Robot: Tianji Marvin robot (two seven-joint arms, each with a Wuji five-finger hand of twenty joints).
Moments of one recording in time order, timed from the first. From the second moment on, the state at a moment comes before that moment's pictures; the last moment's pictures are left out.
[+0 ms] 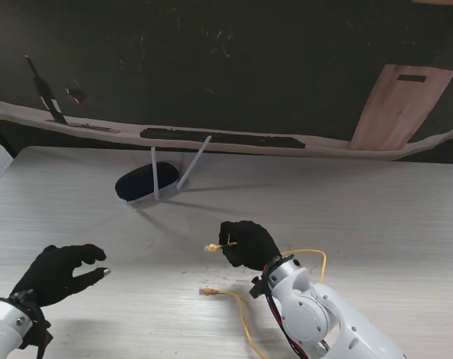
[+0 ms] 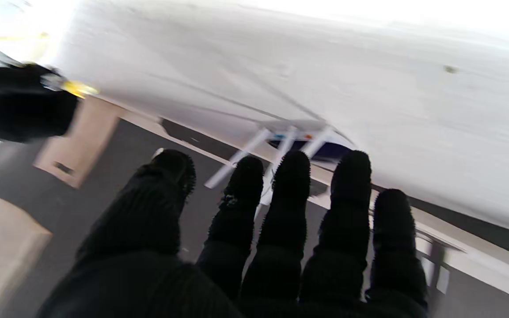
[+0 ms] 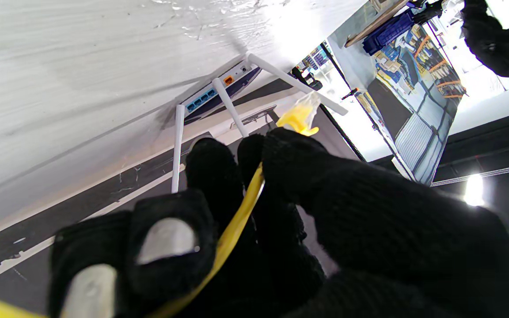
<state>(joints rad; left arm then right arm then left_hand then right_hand) 2.33 -1.10 -1.83 -2.20 0.71 -0.11 -0.14 -1.59 -1.14 0.98 -1.65 -0.64 -0.18 -0.26 0.80 -0.24 0.26 0.00 0.58 0.20 0.58 0.36 0.74 0.25 0.52 0.41 0.58 0.40 0.57 0.48 0.10 0.37 0.91 0.48 0.73 -0.74 1.19 -0.26 0.84 0.26 1.11 0.20 1.12 0.29 1.09 0.53 1.30 0.24 1.56 0.63 1.17 0.36 1.86 0.77</state>
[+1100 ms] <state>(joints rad) 1.55 -1.13 -1.36 -1.38 0.55 -0.14 0.21 -1.61 -1.15 1.00 -1.64 -0.63 -0.16 -0.28 0.68 -0.48 0.81 -0.03 0.20 0.08 0.30 0.20 0.23 0.07 0.32 0.26 0.48 0.36 0.73 0.58 0.12 0.34 1.09 0.55 0.73 -0.73 1.18 -0.26 0.84 0.26 1.11 0.20 1.12 0.29 1.09 0.54 1.30 0.24 1.56 0.63 1.17 0.36 1.86 0.77</state>
